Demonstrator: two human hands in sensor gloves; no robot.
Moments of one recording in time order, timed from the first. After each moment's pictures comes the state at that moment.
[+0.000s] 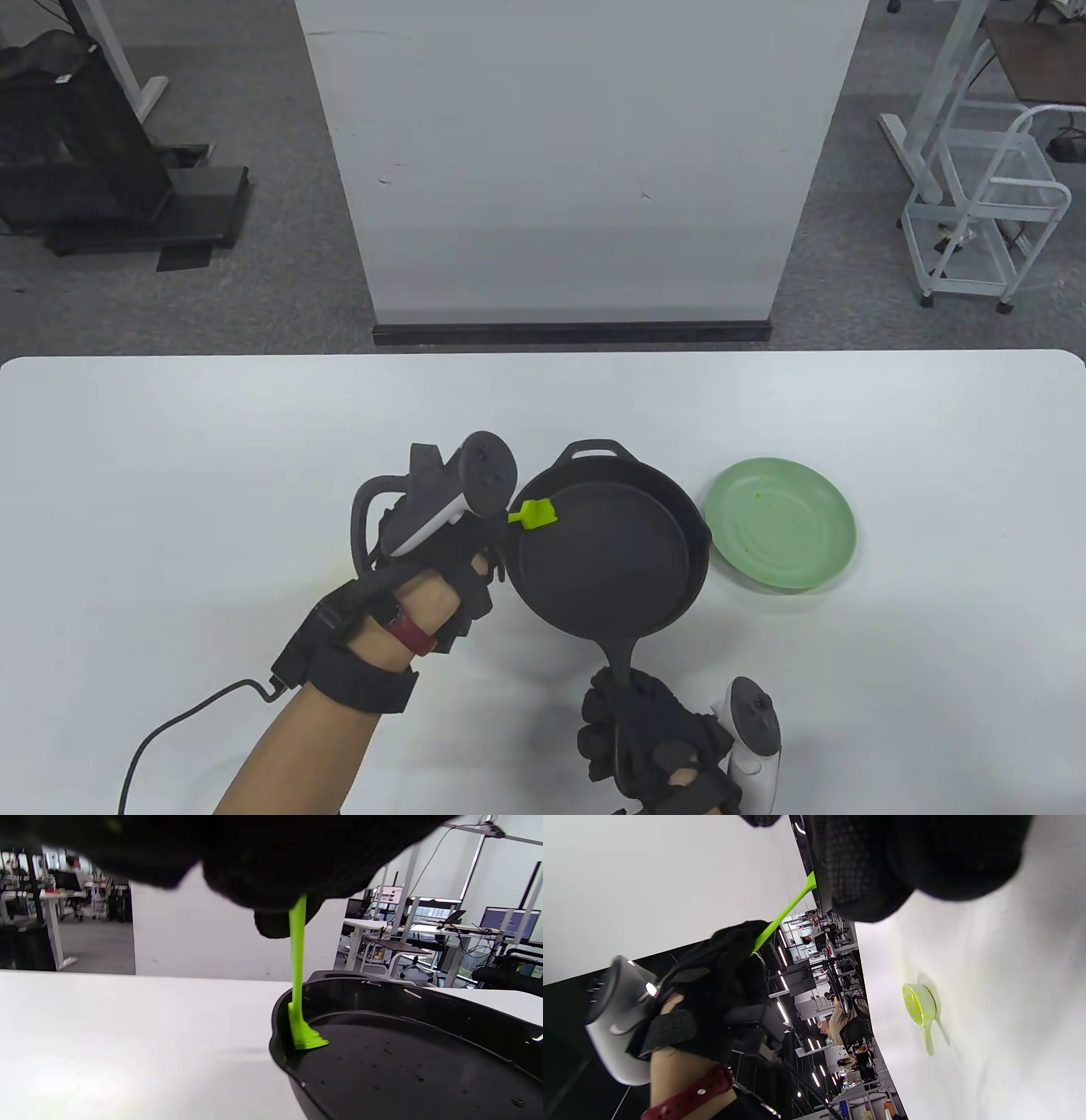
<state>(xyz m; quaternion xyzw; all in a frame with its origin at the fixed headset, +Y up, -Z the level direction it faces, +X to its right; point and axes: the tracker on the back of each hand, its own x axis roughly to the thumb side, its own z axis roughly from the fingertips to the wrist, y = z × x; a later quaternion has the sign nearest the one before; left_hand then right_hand) -0.119 -0.562 -0.364 -0.02 -0.09 0.02 1.00 0.086 -0.766 -0.218 0.02 0.14 0.58 0.80</state>
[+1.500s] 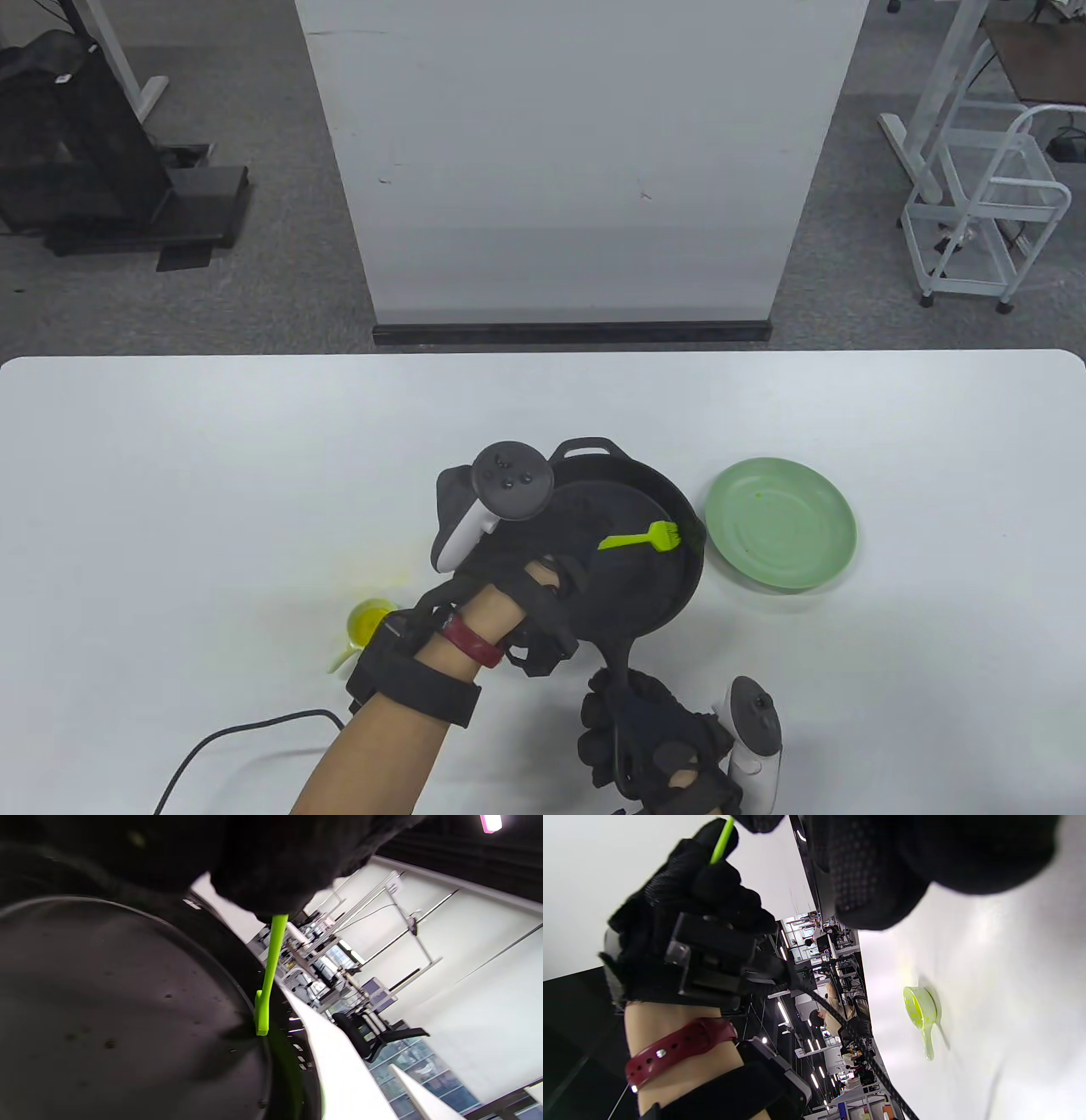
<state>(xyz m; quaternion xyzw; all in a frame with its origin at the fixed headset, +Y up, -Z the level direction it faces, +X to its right) -0.083 -0.613 -0.377 -0.15 -0.15 0.34 0.92 0.088 -0.766 -0.219 0.03 0.13 0.59 0.80</state>
